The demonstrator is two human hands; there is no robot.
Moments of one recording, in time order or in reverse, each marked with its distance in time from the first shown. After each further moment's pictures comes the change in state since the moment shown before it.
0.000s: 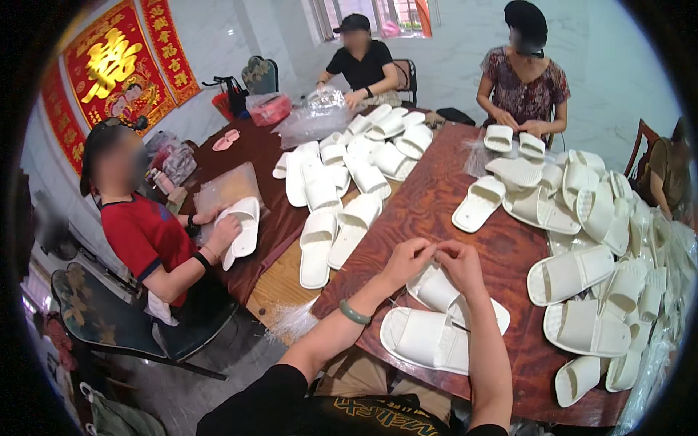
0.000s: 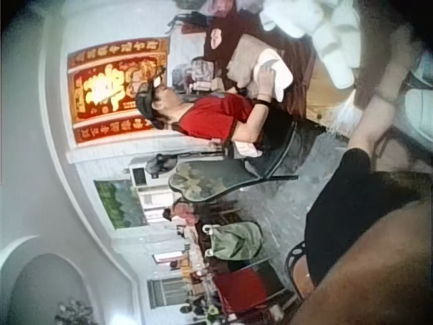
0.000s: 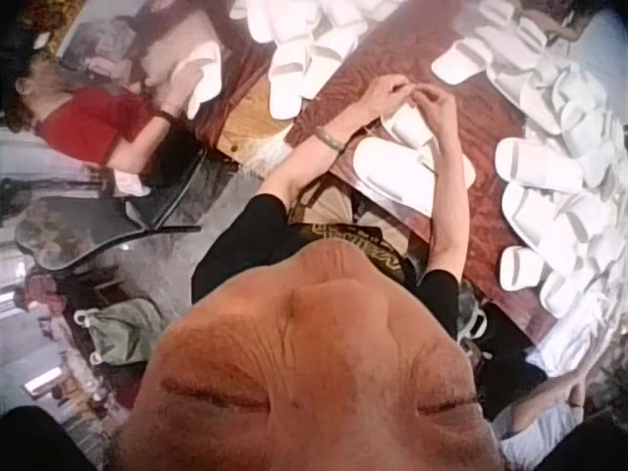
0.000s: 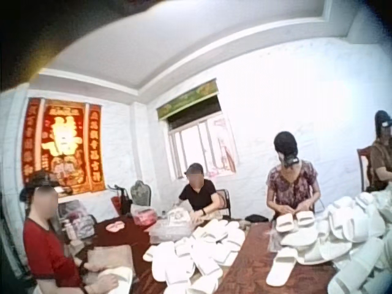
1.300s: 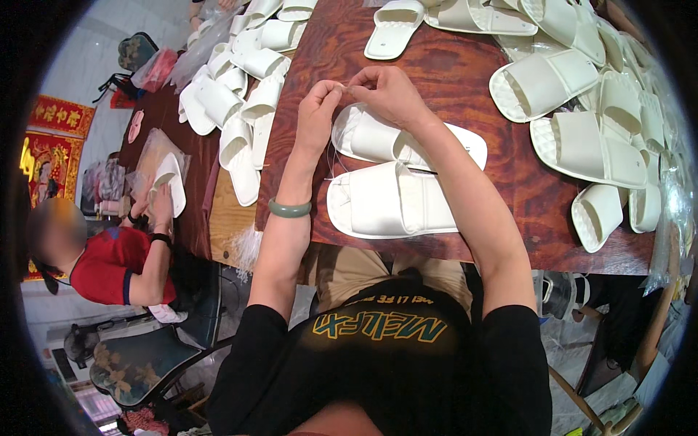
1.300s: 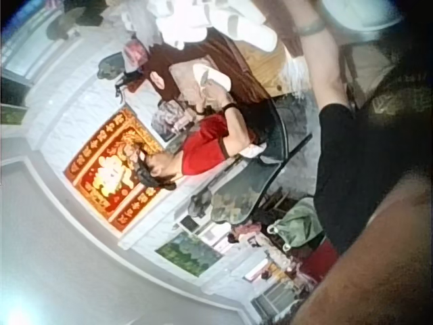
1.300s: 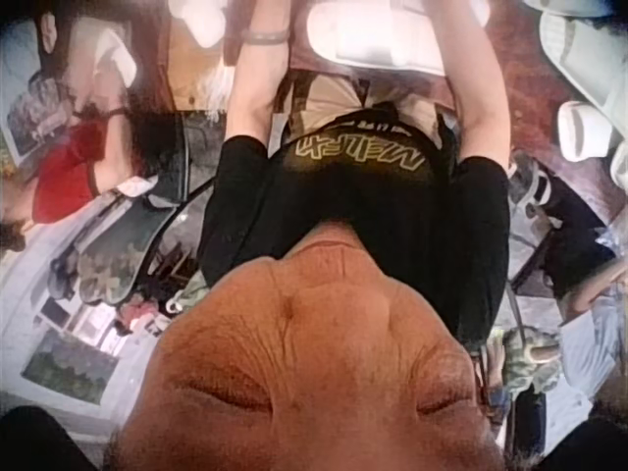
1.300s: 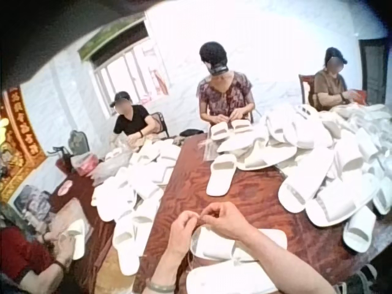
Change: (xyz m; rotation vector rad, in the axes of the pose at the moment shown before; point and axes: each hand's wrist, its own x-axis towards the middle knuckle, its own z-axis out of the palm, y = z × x) left_hand 0.018 -0.006 0.000 -0.304 -0.124 -0.149; right_hand 0.009 0.002 -0.005 -0.108 0.114 -0.102
